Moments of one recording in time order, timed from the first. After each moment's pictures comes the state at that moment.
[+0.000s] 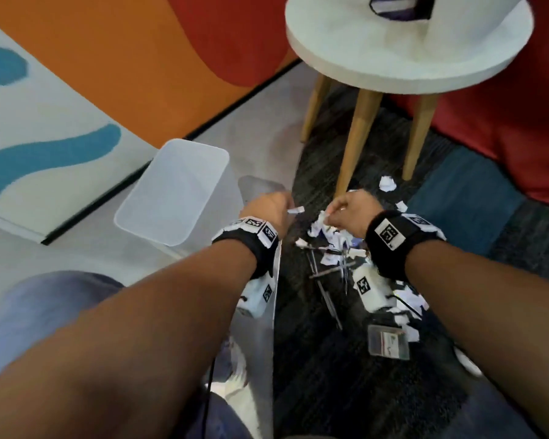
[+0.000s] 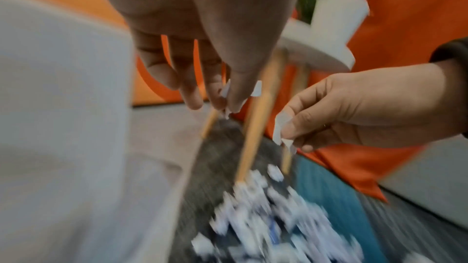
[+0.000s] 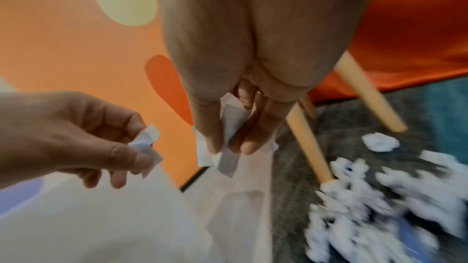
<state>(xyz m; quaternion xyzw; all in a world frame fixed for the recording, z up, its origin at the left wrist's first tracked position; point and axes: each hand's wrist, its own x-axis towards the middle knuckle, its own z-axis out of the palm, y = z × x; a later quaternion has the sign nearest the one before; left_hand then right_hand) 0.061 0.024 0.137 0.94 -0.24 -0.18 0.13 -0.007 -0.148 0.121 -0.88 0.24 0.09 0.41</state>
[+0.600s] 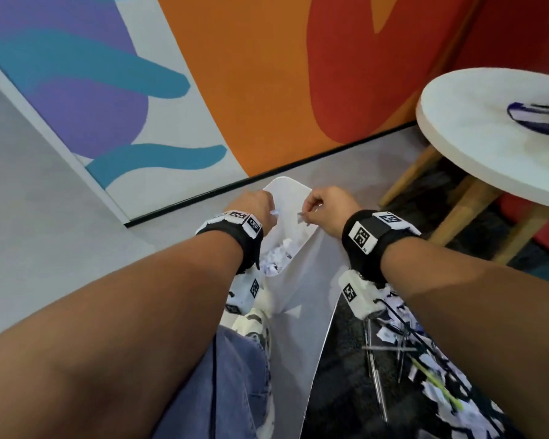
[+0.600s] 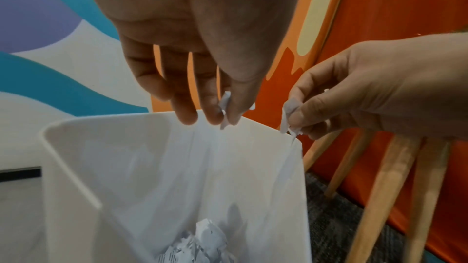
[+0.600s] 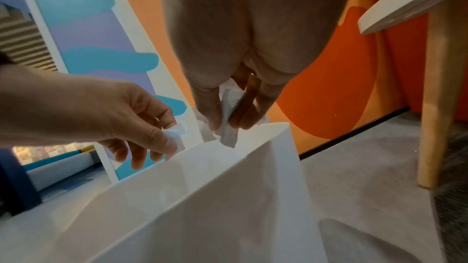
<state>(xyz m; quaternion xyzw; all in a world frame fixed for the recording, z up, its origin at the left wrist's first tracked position) 0.160 0.190 0.187 0.98 -0.06 -0.11 0.12 0.143 0.018 0.182 -0.94 -0.01 0.06 0.34</state>
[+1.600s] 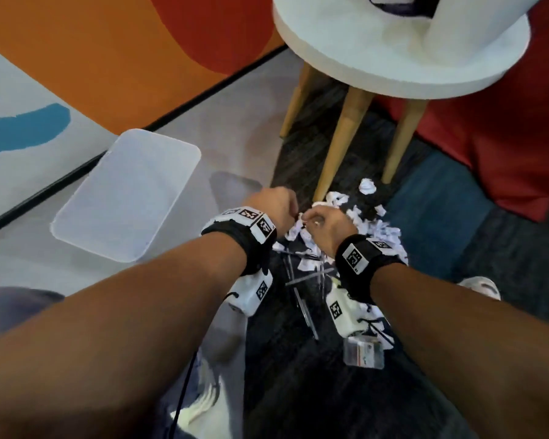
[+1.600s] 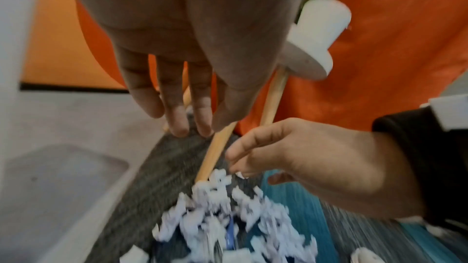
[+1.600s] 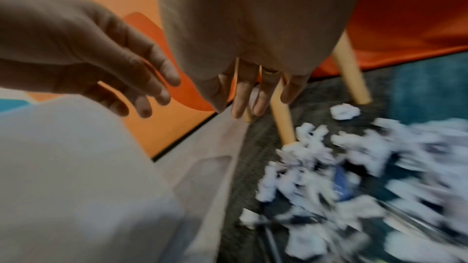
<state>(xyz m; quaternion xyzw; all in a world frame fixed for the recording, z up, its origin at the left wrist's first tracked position) 0.083 -0.033 0.119 0.91 -0.28 -0.26 0.15 0.003 -0.155 0.064 -0.87 0.28 0.09 0.40</state>
